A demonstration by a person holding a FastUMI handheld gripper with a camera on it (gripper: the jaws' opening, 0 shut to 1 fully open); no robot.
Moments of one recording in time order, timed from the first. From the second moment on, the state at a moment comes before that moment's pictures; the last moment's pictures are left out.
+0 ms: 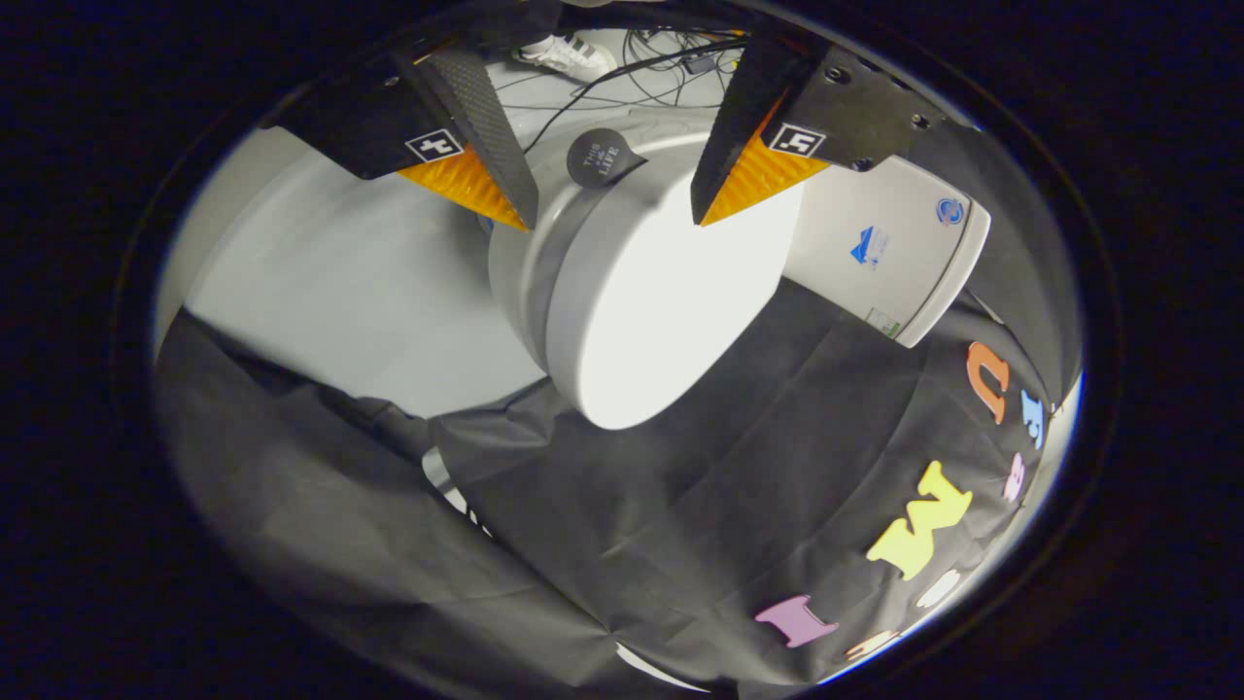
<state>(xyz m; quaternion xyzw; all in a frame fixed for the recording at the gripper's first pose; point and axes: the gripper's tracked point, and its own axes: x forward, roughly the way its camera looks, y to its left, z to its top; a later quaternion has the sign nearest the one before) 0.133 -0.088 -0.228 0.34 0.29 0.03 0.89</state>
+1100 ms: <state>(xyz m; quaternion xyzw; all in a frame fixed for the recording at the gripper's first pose) 0.131 -0.059 -0.270 0.47 0.36 0.05 0.81</state>
